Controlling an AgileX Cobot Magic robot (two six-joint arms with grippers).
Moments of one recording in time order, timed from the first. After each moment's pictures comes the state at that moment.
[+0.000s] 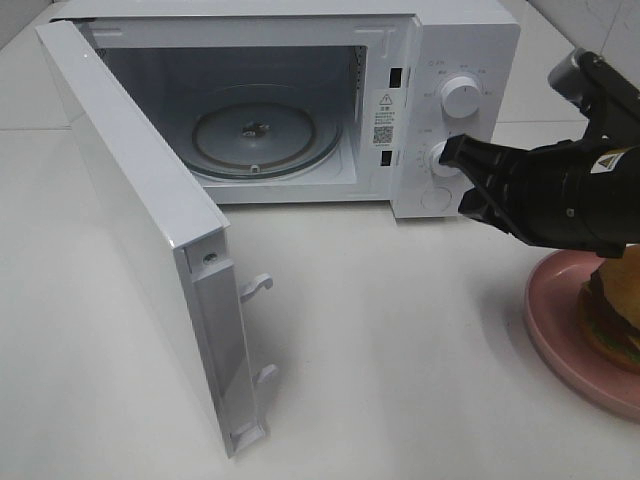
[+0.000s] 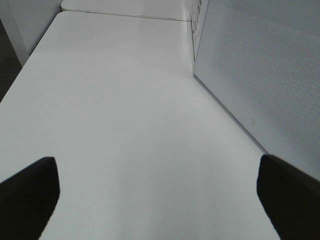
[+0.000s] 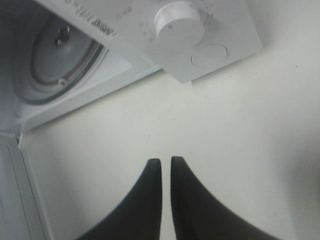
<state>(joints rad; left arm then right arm) 0.08 -0.01 -0.52 -0.08 1.08 0.02 0.43 1.40 -0.56 0.44 -0.14 0.25</state>
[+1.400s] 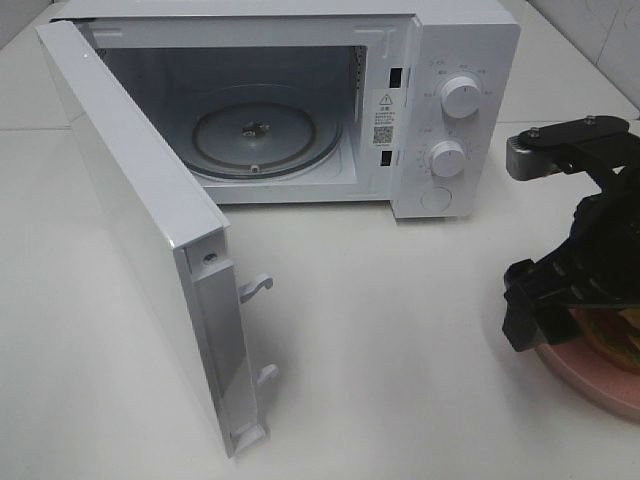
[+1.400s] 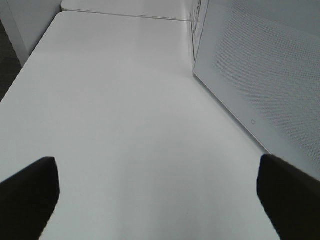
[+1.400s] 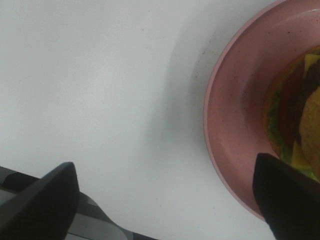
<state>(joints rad) 0.08 -0.01 -0.52 -0.08 1.08 0.02 0.43 1.35 -0.75 -0.09 0.78 0.10</state>
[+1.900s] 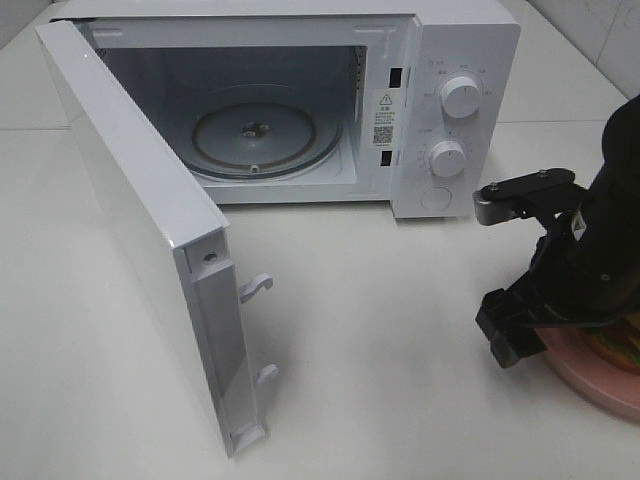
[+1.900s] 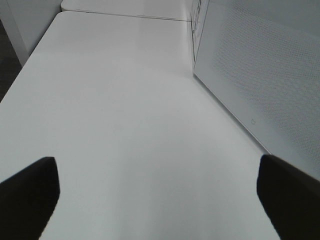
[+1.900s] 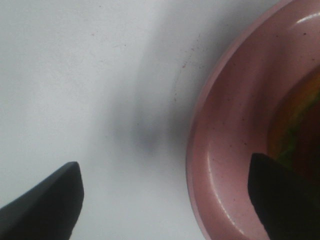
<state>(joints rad) 0.08 -0.01 -0.52 -0.08 1.08 0.02 0.38 1.63 -0.75 -0.17 0.61 0.15</state>
